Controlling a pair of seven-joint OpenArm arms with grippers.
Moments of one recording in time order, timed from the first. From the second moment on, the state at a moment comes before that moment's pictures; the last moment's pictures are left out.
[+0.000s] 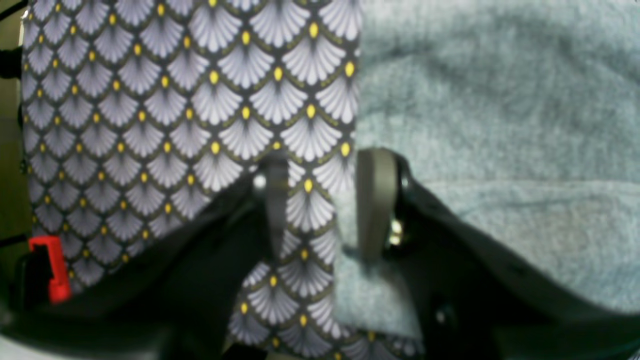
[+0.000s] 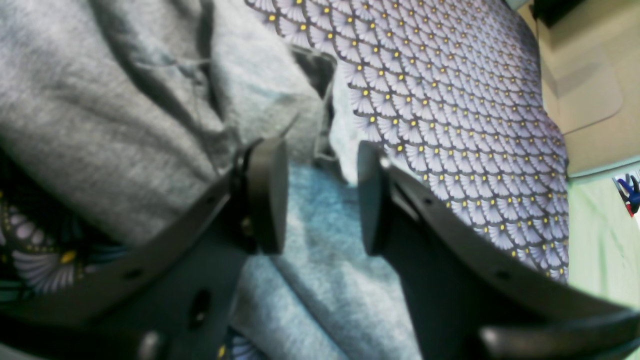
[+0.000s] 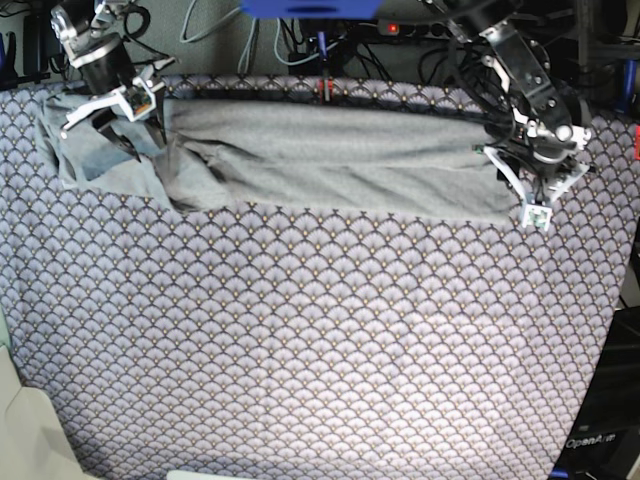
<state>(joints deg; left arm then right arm) 4.4 8.7 -38.5 99.9 24.3 -40.0 42.6 -27.5 -8.8 40.7 98.7 -59.9 39.9 41.7</state>
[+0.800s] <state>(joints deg) 4.4 8.7 -38.5 99.9 24.3 -40.0 42.6 -26.2 -8.8 40.7 97.8 -59.9 39.9 41.8</state>
